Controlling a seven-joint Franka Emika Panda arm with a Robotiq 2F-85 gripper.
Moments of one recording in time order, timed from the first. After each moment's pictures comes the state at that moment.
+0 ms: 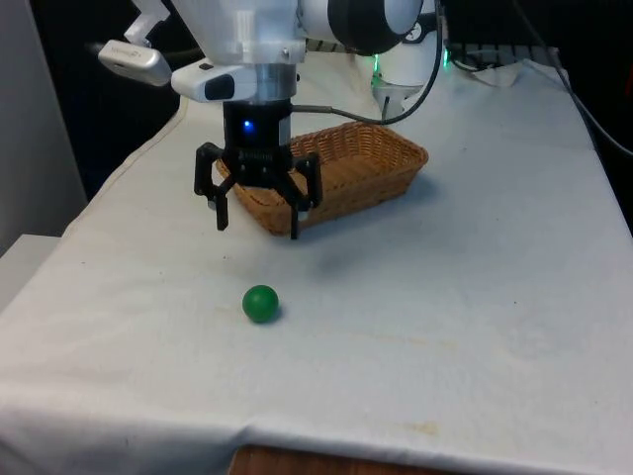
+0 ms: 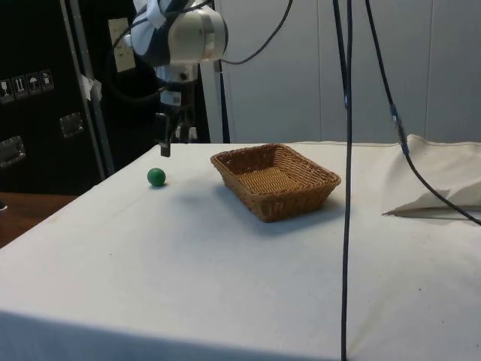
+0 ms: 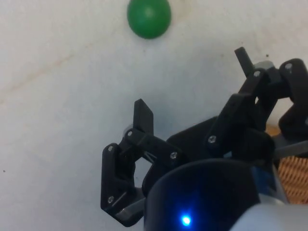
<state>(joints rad) 0.38 0.84 -0.72 -1.62 0.77 2.40 -0.63</state>
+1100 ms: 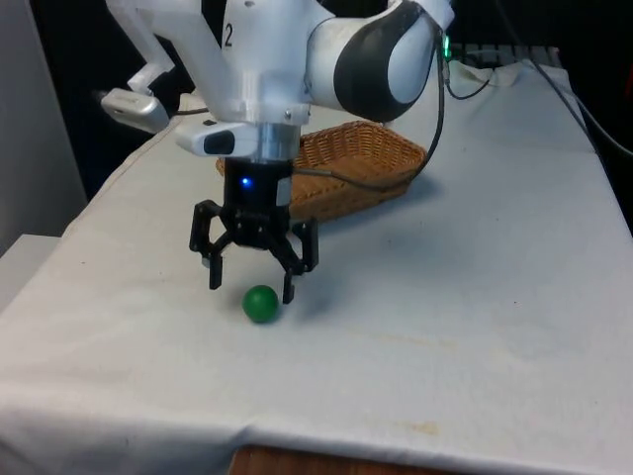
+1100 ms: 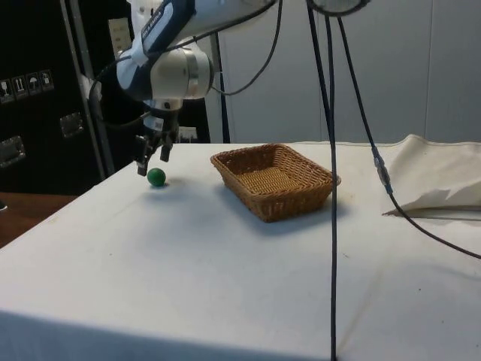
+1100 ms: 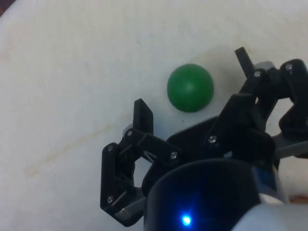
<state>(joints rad) 0.36 1.06 -0.72 -1.43 1.00 2.52 -0.62</state>
